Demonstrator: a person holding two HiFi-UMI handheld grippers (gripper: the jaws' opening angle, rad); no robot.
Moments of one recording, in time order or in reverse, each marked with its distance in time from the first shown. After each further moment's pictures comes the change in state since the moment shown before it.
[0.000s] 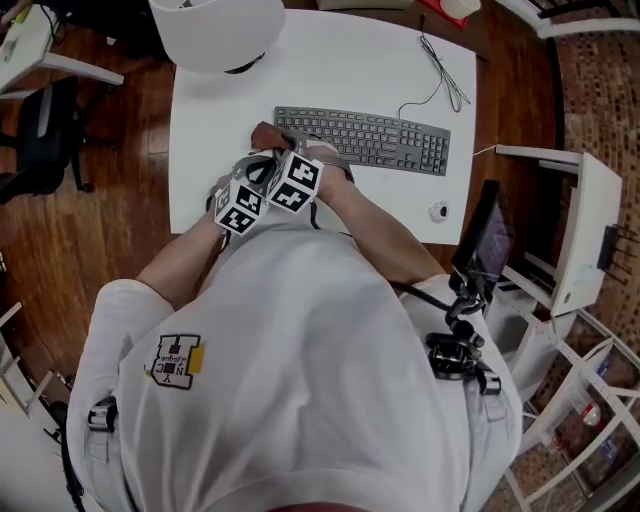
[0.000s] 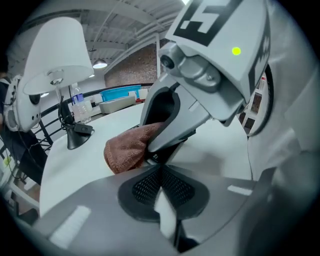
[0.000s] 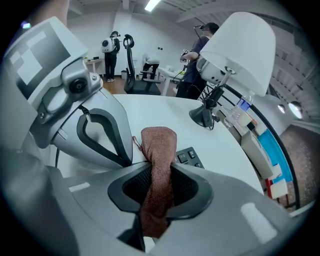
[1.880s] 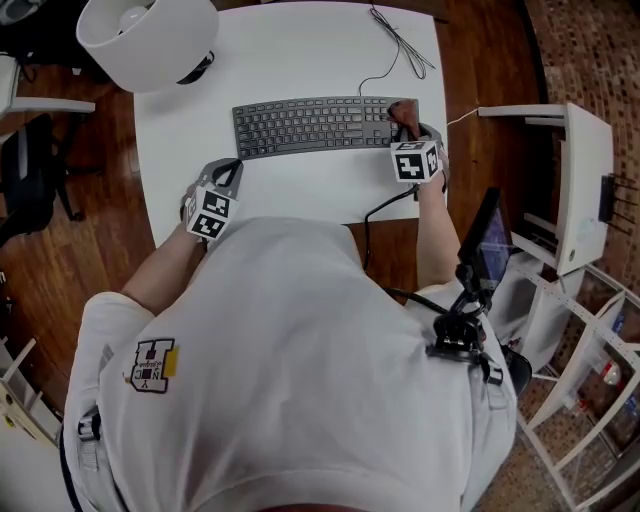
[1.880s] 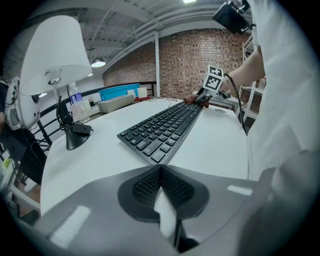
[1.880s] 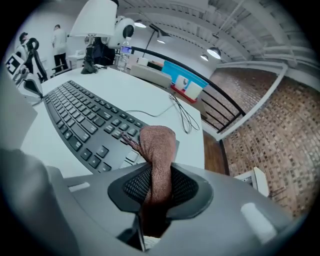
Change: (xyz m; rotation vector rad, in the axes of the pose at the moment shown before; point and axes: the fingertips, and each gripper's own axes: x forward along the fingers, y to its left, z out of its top) left arm -0.005 0.001 -0.001 0.010 0.016 0.001; right arm -0.135 -0.152 -0.345 0.693 0.307 -0.489
